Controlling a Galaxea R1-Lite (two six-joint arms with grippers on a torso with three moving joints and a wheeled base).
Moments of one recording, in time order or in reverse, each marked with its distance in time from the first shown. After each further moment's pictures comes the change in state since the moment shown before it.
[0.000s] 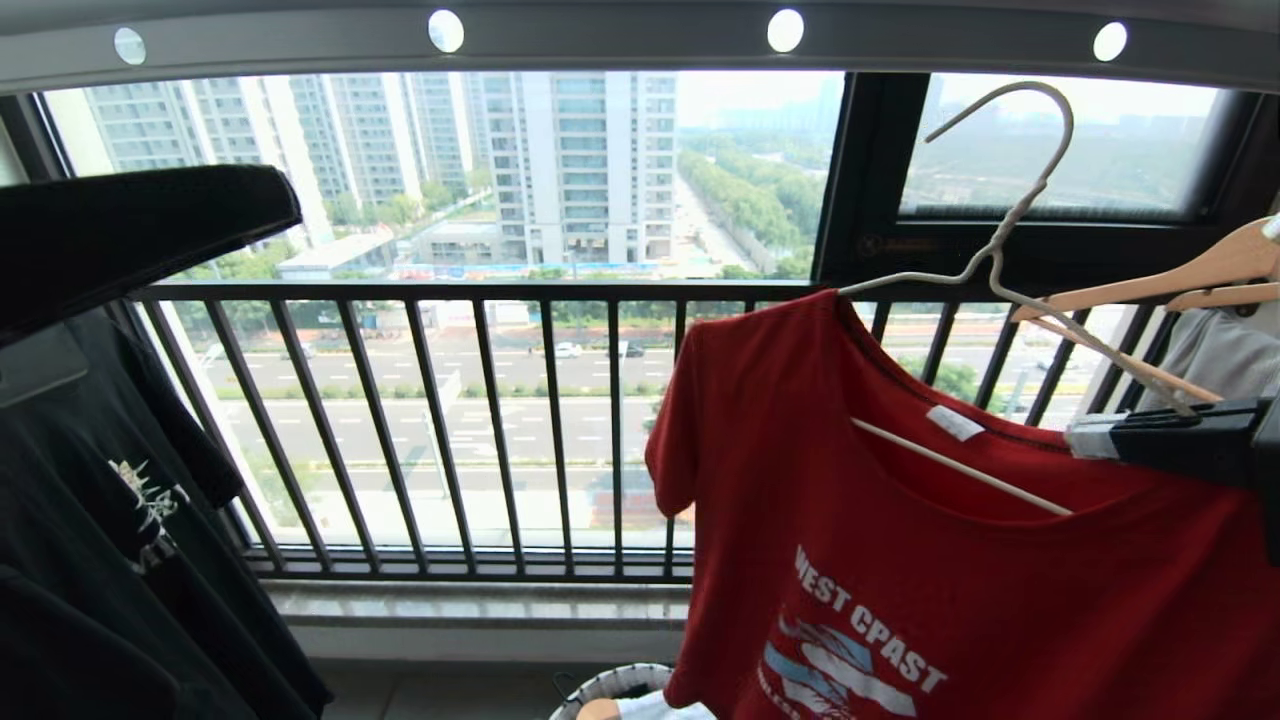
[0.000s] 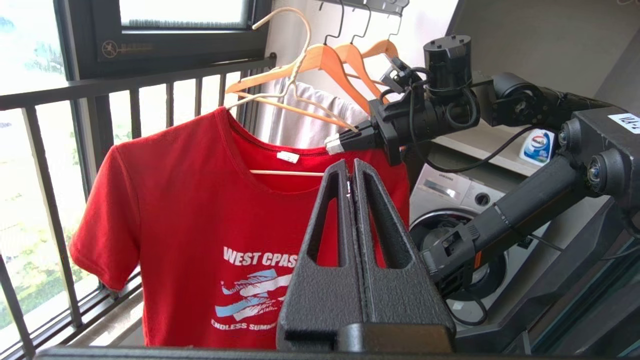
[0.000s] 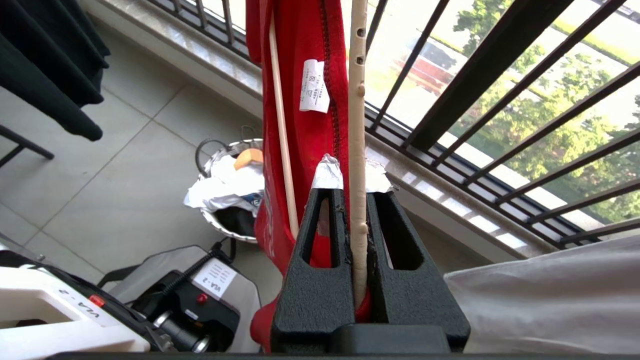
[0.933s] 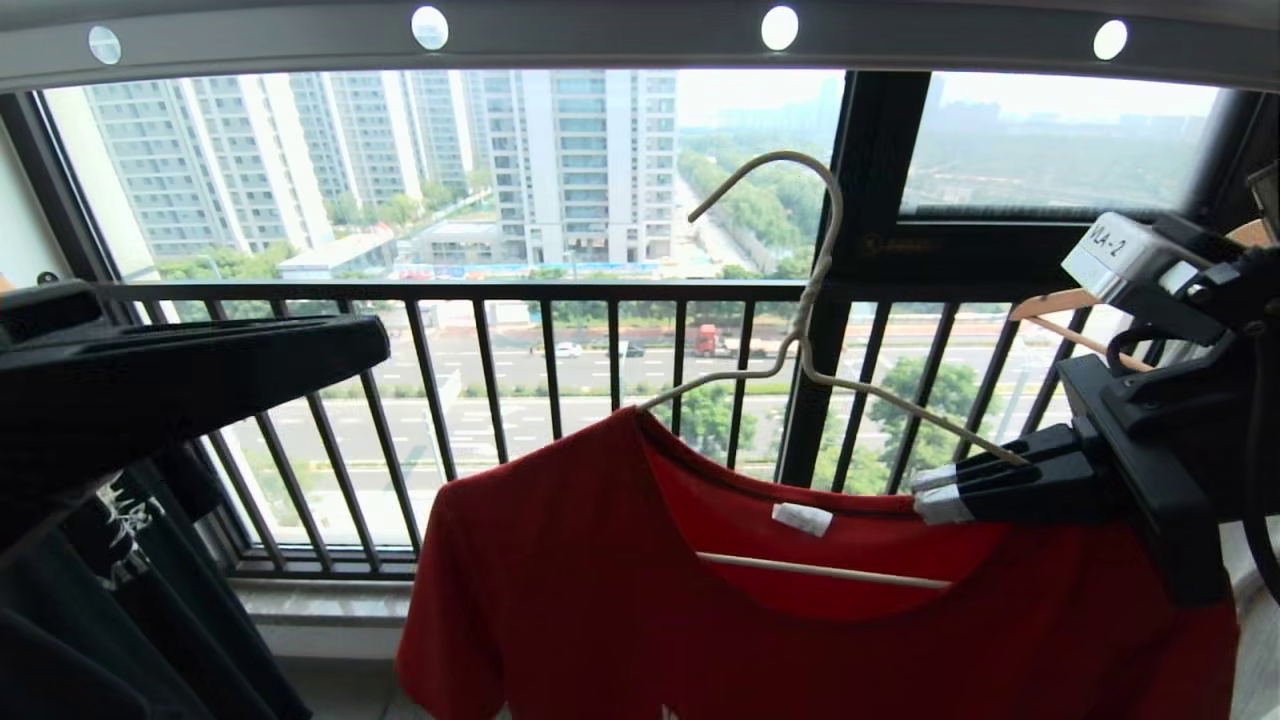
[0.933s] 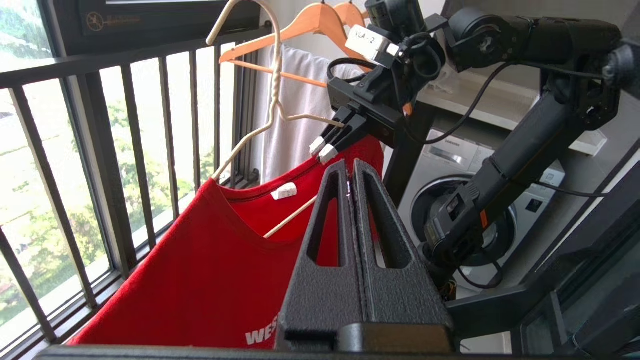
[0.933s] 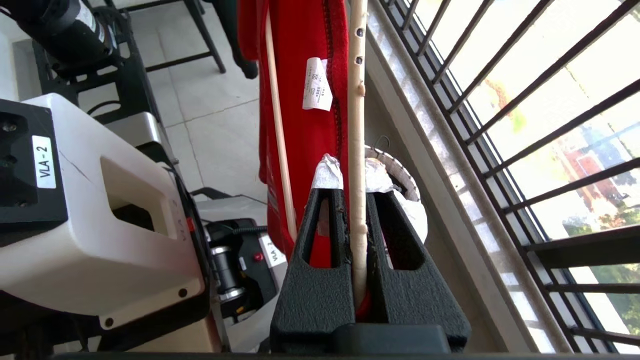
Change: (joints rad) left arm 0.000 0.016 0.065 -0.003 -0.045 0.082; right arm 0.000 0.216 -0.090 0.047 0.564 -0.332
